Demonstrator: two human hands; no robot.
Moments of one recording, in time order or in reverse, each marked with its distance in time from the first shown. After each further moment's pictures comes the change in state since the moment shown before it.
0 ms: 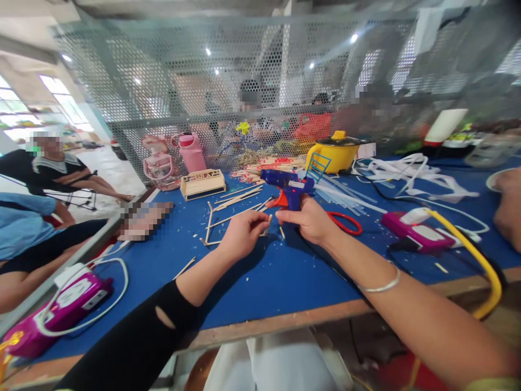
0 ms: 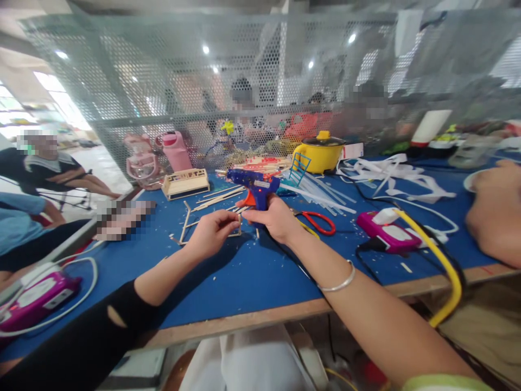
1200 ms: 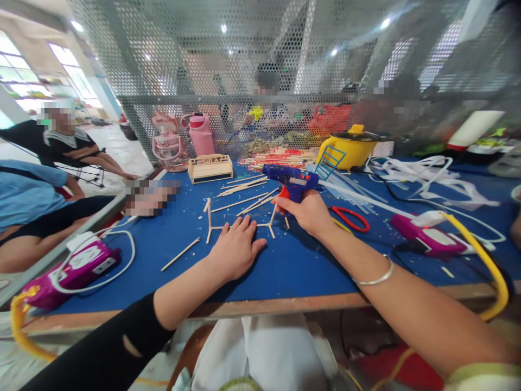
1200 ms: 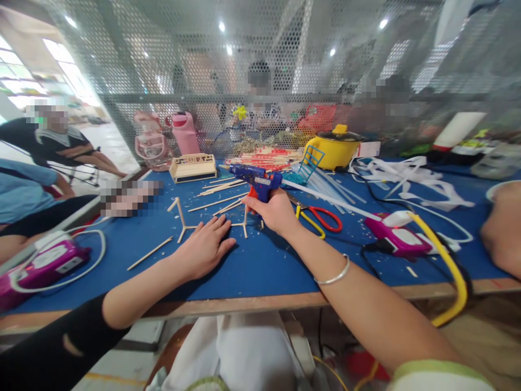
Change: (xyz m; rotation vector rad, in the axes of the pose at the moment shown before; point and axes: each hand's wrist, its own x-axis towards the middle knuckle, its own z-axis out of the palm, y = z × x) left_hand -0.058 0.011 -0.005 0.678 -0.301 -0.183; right_hand 0.006 0.014 0.009 -0.331 0.035 -0.114
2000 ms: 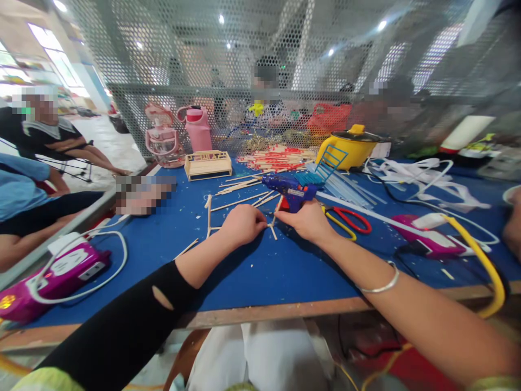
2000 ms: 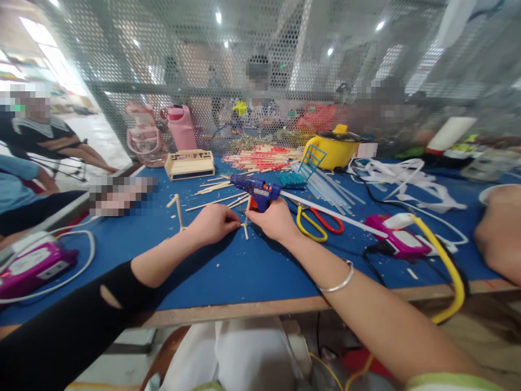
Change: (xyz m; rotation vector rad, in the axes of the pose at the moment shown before) left_hand 0.058 -0.015 -0.008 -0.244 0.036 0.043; right_hand -0.005 0.002 0.007 -0.405 0.067 0.019
